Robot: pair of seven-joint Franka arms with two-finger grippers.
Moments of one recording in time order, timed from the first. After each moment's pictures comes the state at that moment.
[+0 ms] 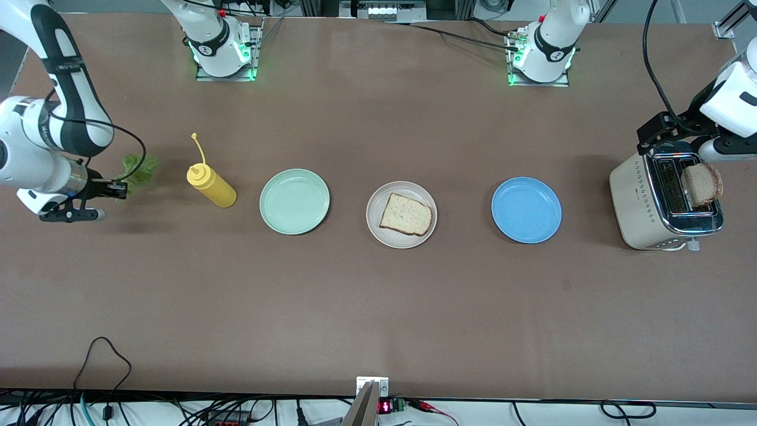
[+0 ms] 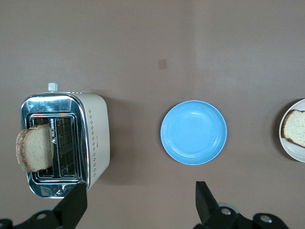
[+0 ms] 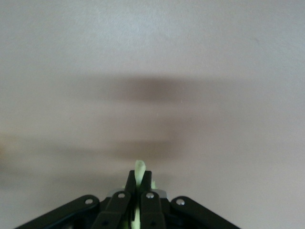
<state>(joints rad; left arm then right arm) 0.09 -0.06 -0.11 -1.70 0.04 1.66 -0.07 -0.48 0.28 0.24 -2.05 -0.21 2.15 -0.16</state>
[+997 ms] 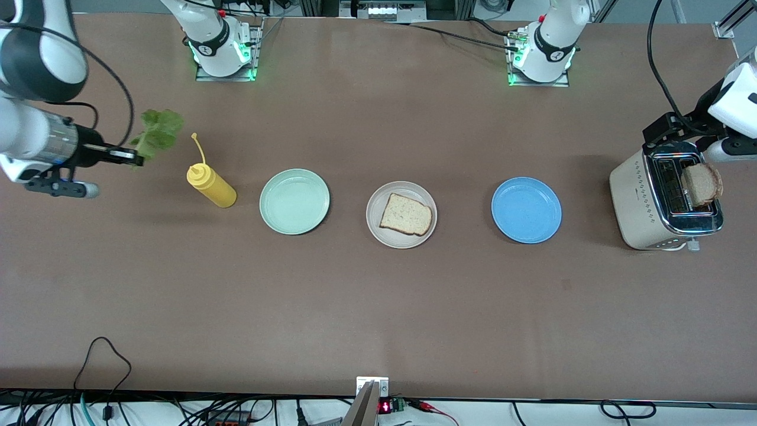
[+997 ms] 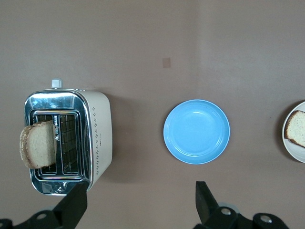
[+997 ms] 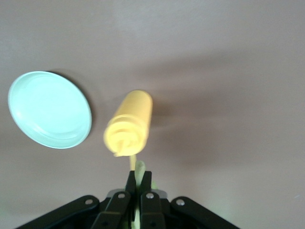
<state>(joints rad) 0.10 -0.06 -0.11 -1.70 0.04 1.65 -0.07 -0.42 0.09 0.45 -1.85 0.09 1.68 0.22</state>
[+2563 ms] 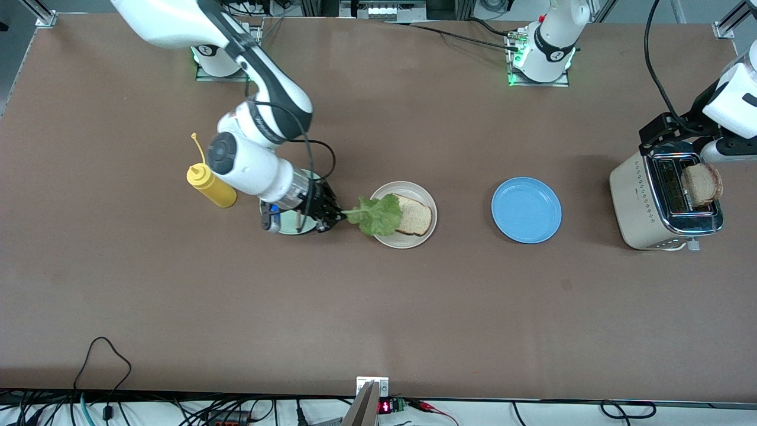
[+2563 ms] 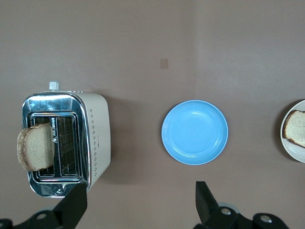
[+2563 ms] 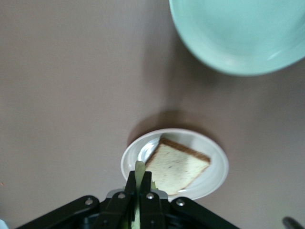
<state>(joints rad) 0.10 -0.06 -0.12 -1.70 0.04 1.65 -0.07 0.28 0.58 0.33 -1.67 0.31 2.49 1.76</state>
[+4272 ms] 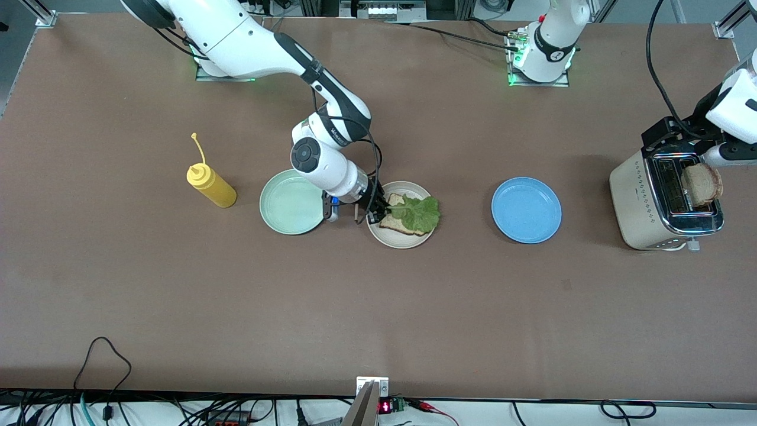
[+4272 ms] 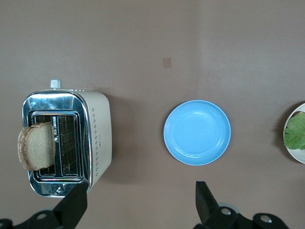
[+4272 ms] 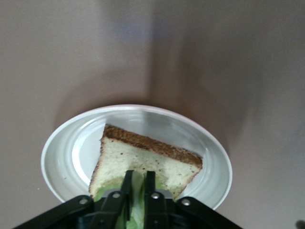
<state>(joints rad) 0.10 -0.04 -0.11 -1.70 0.04 1.66 -0.07 0.50 0.77 0.27 -1.64 0.34 2.68 1.87</state>
